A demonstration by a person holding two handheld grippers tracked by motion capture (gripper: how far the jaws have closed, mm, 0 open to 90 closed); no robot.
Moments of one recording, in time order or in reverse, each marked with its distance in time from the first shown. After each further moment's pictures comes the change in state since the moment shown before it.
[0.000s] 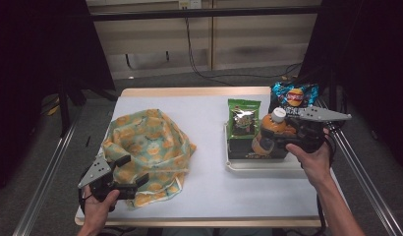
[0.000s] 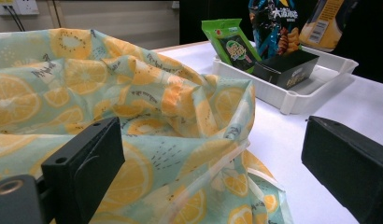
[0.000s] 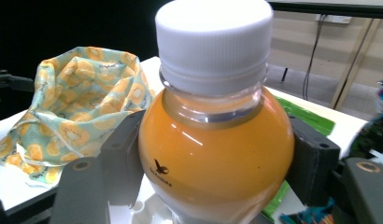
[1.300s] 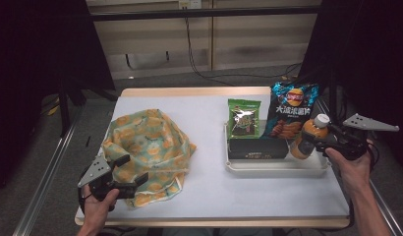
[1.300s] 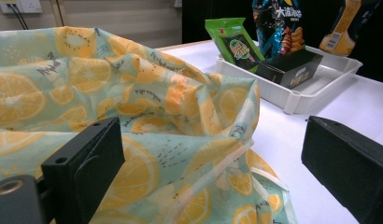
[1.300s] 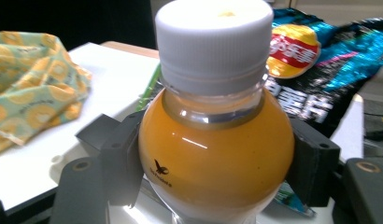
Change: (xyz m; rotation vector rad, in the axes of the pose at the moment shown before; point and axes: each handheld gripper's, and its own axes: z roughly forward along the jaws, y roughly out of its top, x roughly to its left) left arm 0.002 -0.001 0.001 0.004 0.004 -0.008; right arm -0.067 -0.042 -0.067 0.037 -0.201 0.077
